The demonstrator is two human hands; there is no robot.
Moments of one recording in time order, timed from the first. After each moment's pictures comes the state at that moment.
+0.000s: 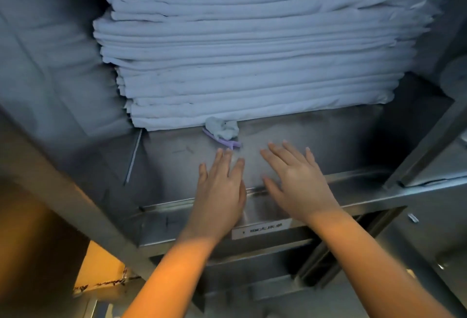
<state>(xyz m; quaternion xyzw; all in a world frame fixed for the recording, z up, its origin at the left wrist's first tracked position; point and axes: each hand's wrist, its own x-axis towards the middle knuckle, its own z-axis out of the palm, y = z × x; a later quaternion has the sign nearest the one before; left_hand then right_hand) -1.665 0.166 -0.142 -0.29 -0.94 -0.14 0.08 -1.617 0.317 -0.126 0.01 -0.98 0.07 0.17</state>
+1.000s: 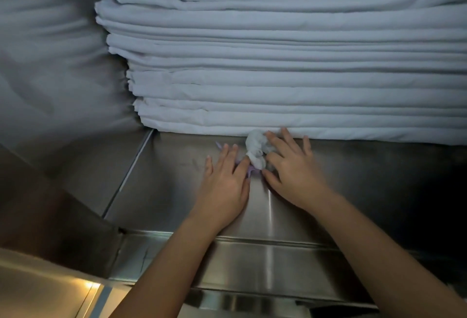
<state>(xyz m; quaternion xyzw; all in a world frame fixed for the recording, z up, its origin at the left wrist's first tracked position) -1.753 0.202 -0.163 -0.22 -0.96 -0.14 0.09 -1.760 0.366 -0.148 0.15 -0.98 0.05 0.08</state>
